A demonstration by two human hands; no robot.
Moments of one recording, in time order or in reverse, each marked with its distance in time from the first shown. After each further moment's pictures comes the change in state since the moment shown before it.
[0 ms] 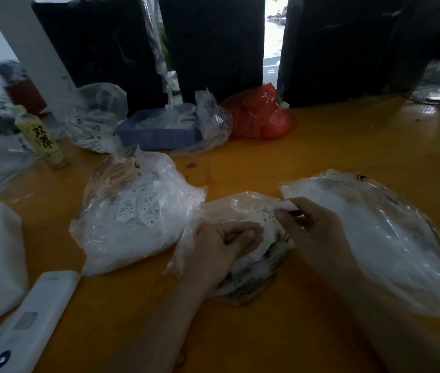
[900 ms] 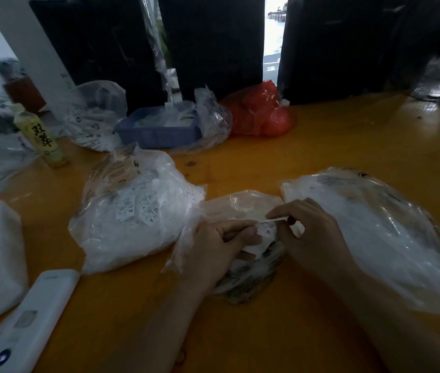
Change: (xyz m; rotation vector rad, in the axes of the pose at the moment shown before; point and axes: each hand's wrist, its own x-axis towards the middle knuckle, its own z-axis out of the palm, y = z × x) left_hand -0.002 0.004 0.002 0.100 0.033 0.032; right_hand -0.002 -0.002 -0.002 -0.403 -0.063 -0.189
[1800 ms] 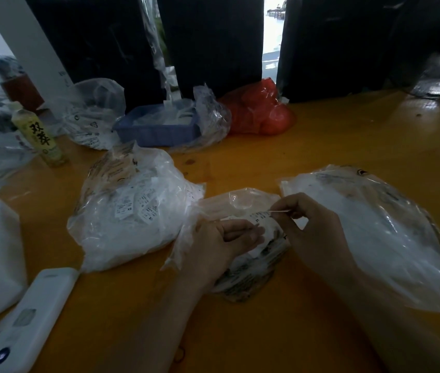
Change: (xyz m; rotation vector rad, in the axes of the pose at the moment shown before) left_hand 0.001 -0.001 -0.003 0.006 -0.080 -0.039; right_hand -0.001 0.002 0.005 0.105 0.085 0.085
